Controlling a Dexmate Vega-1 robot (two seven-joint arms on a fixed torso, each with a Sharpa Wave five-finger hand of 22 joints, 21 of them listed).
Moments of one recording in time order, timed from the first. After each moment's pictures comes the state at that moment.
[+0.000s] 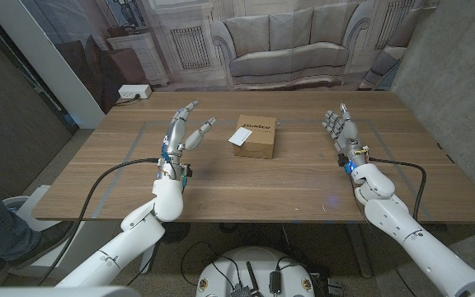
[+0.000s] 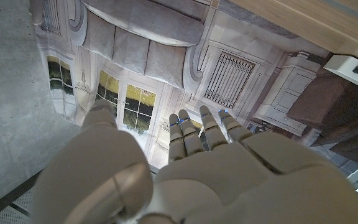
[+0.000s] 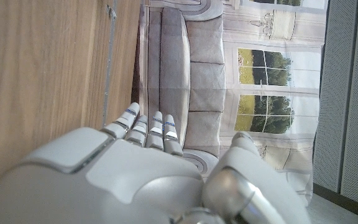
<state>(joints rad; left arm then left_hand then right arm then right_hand) 1.17 0.59 0.38 -1.78 0.37 -0.11 0.76 0.72 0.07 0.04 -0.10 0.38 0.27 -0.07 0.26 0.19 0.29 -0.16 0.24 0.19 0.15 -0.04 0.20 0.18 0.00 -0.03 0.22 0.18 -1.02 -0.51 -0.27 -1.41 0.77 0.39 0.03 0.24 0.03 0.17 0.00 0.20 0.21 0.08 0.20 0.19 0.18 0.09 0.24 0.19 0.08 0.05 0.19 0.18 0.09 -0.03 0.36 0.17</state>
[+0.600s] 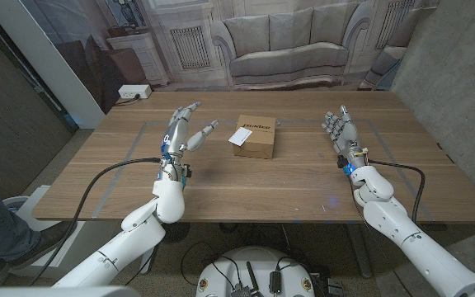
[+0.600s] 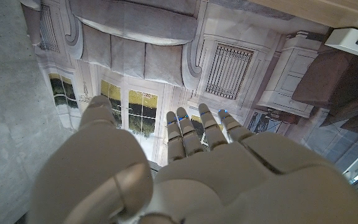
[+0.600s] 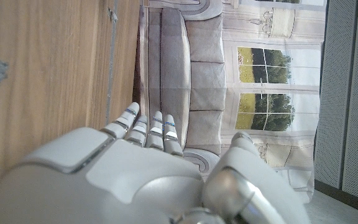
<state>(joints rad) 1.17 0.62 0.41 -1.83 0.46 0.00 0.80 0.76 0.06 0.04 -0.11 0.38 0.31 -0.09 0.26 0.19 0.33 -0.17 0.24 0.19 0.18 -0.04 0.20 0.18 0.00 -0.03 0.22 0.18 -1.03 -0.50 -0.27 -1.41 0.77 0.40 0.03 0.23 0.03 0.17 0.00 0.20 0.21 0.08 0.20 0.19 0.19 0.09 0.24 0.19 0.08 0.05 0.19 0.18 0.10 -0.03 0.35 0.17</state>
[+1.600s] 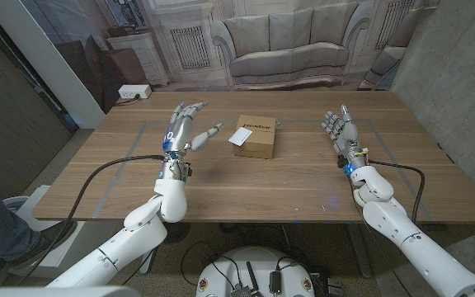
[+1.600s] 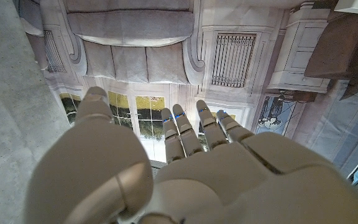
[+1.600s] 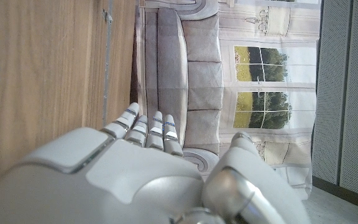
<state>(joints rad) 1.15 0.66 0.46 -1.89 0.56 0.14 0.81 0.82 0.02 0.04 -0.14 0.39 0.39 -0.14 0.27 0.19 0.40 -0.21 0.24 0.19 0.22 -0.04 0.21 0.18 -0.01 -0.03 0.20 0.18 -1.03 -0.50 -0.27 -1.41 0.79 0.41 0.05 0.24 0.03 0.16 -0.01 0.20 0.21 0.08 0.20 0.19 0.19 0.09 0.24 0.19 0.08 0.05 0.19 0.18 0.10 -0.03 0.34 0.17</state>
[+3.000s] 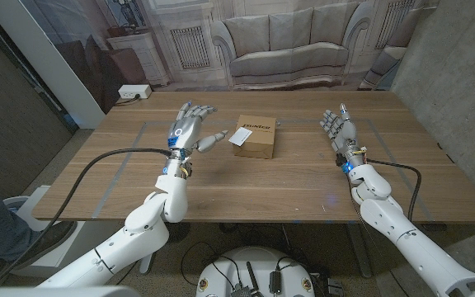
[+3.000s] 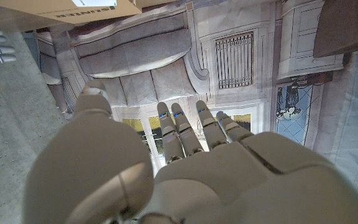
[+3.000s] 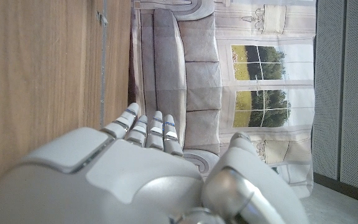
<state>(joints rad) 1.16 0.73 0.53 -2.05 0.73 0.42 0.65 0.87 0.01 0.03 -0.15 0.40 0.49 -0.14 0.28 0.19 0.41 -0.20 0.21 0.19 0.21 -0.04 0.19 0.18 -0.03 -0.04 0.19 0.18 -1.00 -0.47 -0.27 -1.37 0.81 0.42 0.08 0.23 0.04 0.16 -0.01 0.20 0.21 0.08 0.20 0.19 0.19 0.09 0.24 0.19 0.08 0.05 0.19 0.18 0.10 -0.03 0.32 0.18</state>
